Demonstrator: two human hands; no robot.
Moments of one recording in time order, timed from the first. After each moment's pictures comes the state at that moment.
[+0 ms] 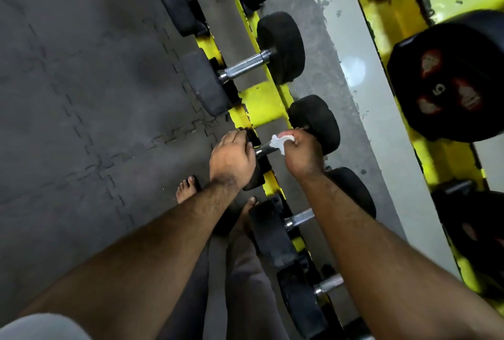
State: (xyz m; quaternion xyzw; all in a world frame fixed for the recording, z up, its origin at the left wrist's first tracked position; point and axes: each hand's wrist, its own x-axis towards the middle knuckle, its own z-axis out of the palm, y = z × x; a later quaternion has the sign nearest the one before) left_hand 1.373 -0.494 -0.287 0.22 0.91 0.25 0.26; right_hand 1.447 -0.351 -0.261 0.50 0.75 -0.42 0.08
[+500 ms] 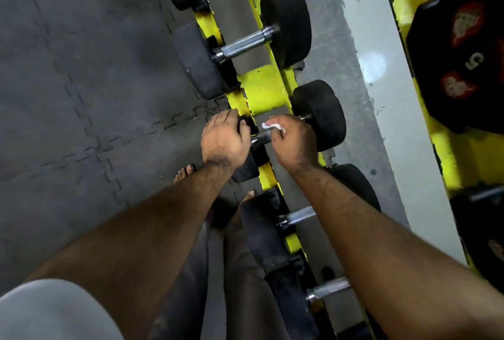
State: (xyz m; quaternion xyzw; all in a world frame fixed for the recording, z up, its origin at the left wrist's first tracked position) left_hand 1.375 -0.477 -0.321 0.17 0.94 0.22 0.20; right_hand 1.452 -0.342 -0.294 0.31 0.87 -0.38 0.02
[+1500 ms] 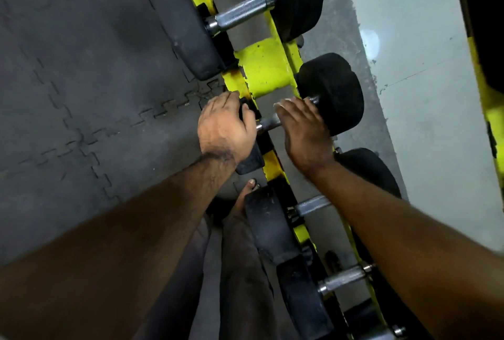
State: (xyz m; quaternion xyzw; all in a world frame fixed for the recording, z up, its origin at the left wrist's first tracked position) left_hand 1.377 -0.479 -0.337 0.19 0.94 0.25 0.15; right_hand 1.484 -0.330 -0.343 0.12 0.98 -0.11 0.10
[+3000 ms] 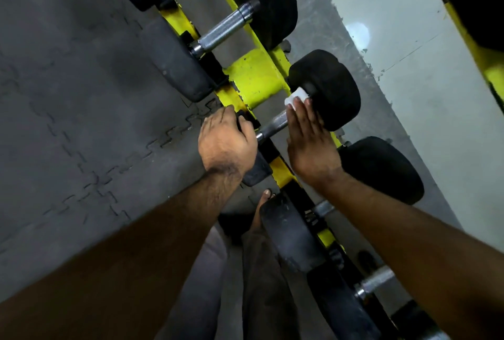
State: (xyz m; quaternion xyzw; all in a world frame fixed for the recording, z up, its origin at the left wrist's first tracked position) left_hand 1.375 -0.477 -0.329 0.20 0.94 0.24 0.16; right_hand 1.513 -0.346 -0.350 0.21 0.97 -0.05 0.07
